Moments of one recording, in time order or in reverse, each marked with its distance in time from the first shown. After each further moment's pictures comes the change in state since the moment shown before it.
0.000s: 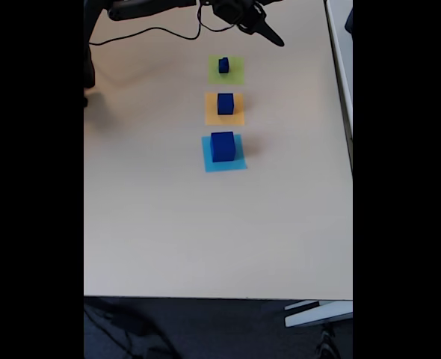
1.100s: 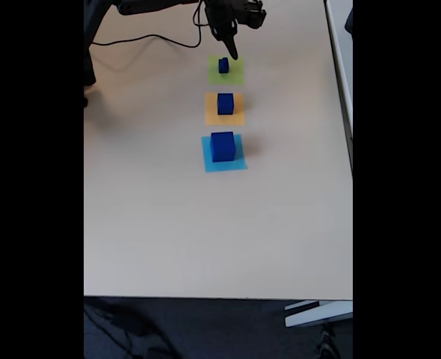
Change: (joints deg) arm -8.2 -6.0 4.7 14.3 20.1
